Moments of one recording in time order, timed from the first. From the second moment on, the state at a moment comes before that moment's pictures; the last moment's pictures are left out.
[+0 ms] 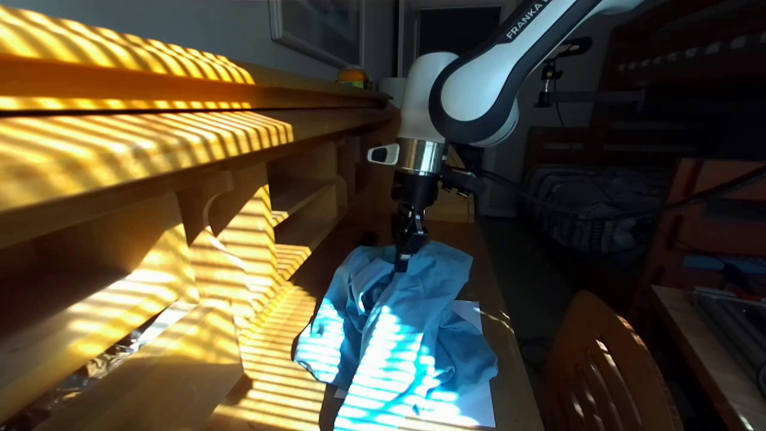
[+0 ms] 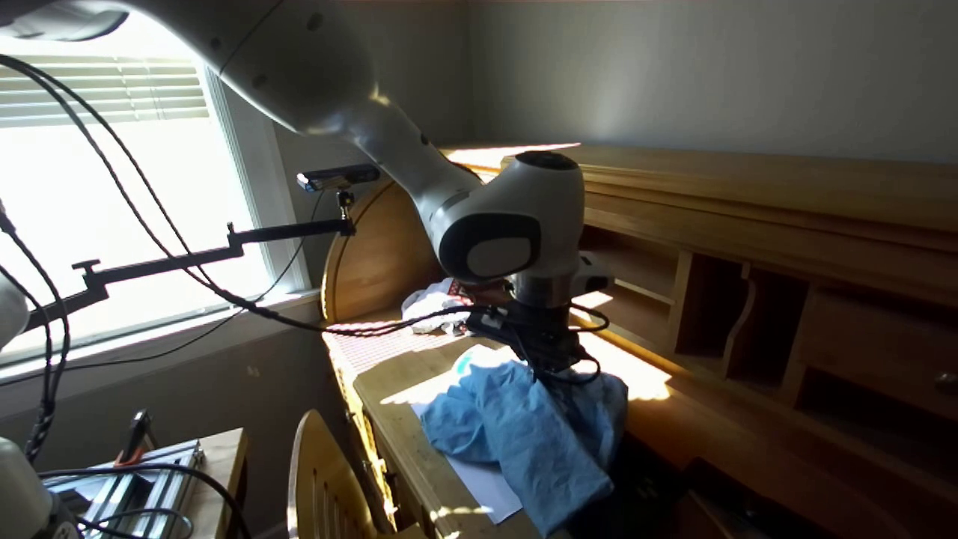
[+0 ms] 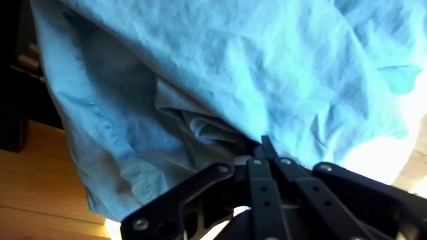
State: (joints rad) arm -0.17 0.40 0.23 -2.04 0.13 2.54 -0.72
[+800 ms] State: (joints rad) arm -0.10 0.27 0.25 -1.99 0.26 2.33 -0.84
